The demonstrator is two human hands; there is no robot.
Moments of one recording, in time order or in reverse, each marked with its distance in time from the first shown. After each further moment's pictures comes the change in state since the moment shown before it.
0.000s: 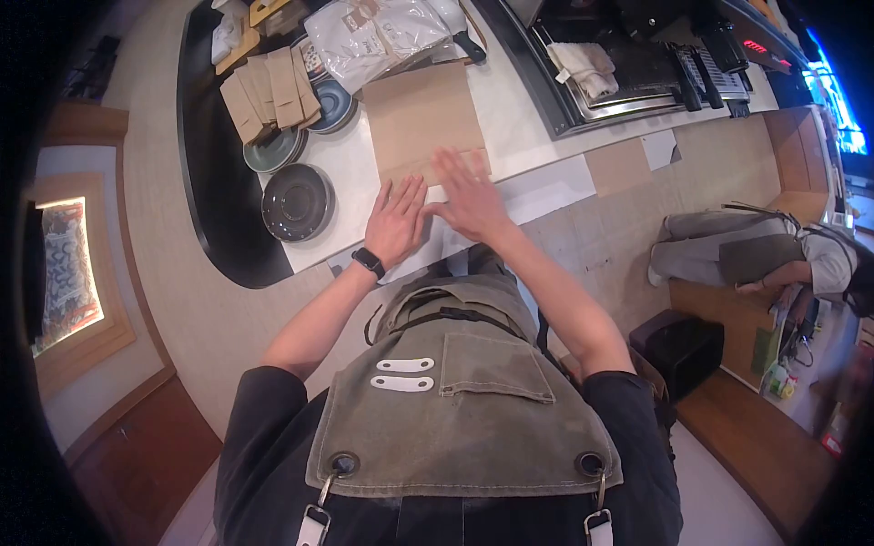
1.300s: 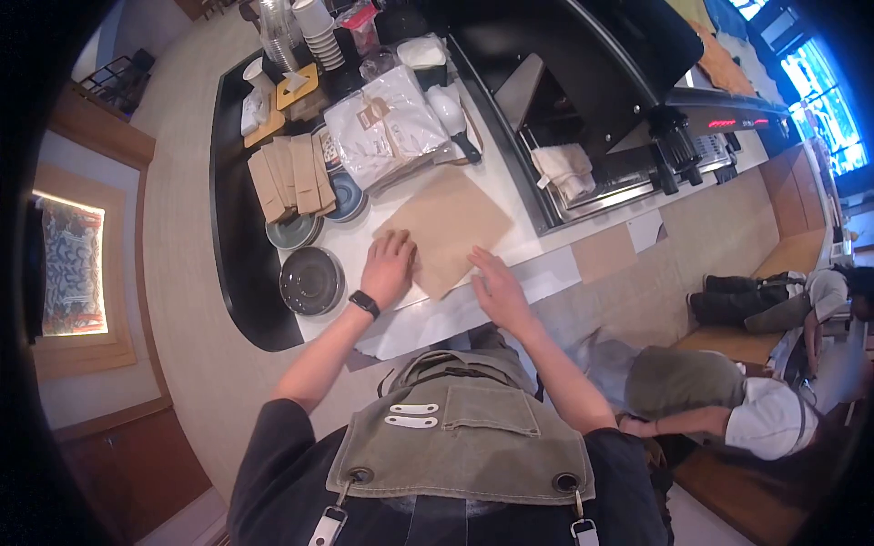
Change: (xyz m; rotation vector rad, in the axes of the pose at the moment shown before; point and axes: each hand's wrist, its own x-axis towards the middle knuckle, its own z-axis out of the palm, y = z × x) left_hand 0.072 -0.032 -0.030 -0.015 0.021 -0.104; right_hand -0.027 0.039 -0.061 0.634 0.102 0.303
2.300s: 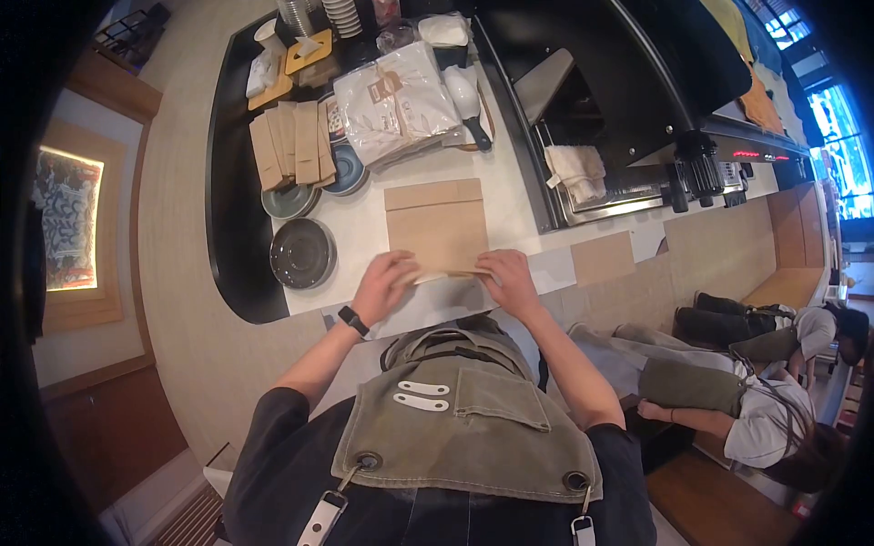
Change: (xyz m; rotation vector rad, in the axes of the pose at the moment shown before) left_hand -0.063 0.018 0.010 -0.542 0.064 -0.047; right_hand 0.006 0.055 -0.016 -0.115 -0.004 -0.315
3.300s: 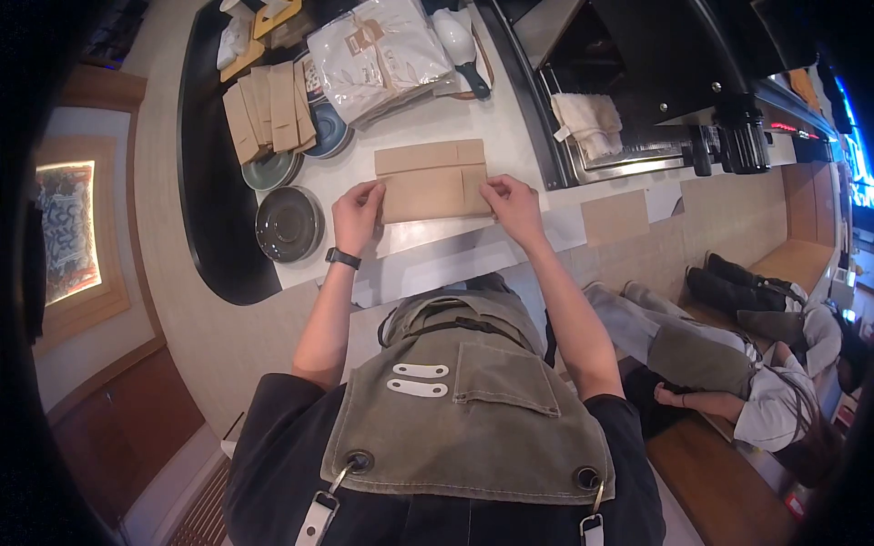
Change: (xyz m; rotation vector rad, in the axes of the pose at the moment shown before) left_hand 0.066 -0.010 -0.011 -0.151 0.366 -0.663; right_hand 0.060 0.023 0.005 0.481 0.012 0.786
